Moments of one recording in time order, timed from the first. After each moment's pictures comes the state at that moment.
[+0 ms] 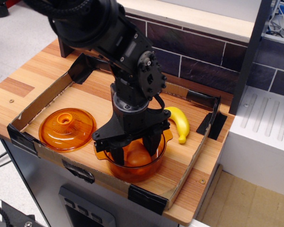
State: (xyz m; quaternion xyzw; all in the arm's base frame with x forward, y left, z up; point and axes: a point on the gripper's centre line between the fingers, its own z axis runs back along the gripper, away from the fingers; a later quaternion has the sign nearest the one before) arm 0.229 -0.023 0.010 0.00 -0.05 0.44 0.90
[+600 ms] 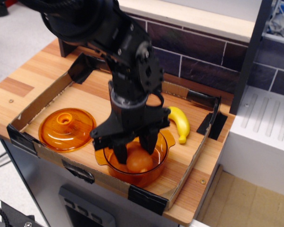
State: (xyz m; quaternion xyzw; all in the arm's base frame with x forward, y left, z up) arm 0.227 -0.018 0.026 -0.01 -0.04 0.45 0.89
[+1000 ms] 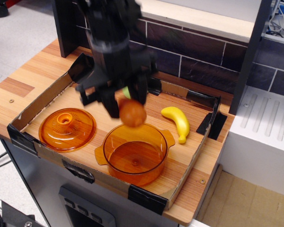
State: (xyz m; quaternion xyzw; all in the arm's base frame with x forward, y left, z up) arm 0.252 0.011 0.086 -0.06 -0.06 0.51 0.86
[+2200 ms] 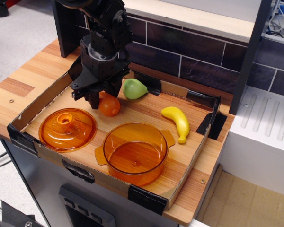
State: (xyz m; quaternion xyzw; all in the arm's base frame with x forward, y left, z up) arm 0.298 0.078 0.012 0.06 -0.12 0.56 0.82
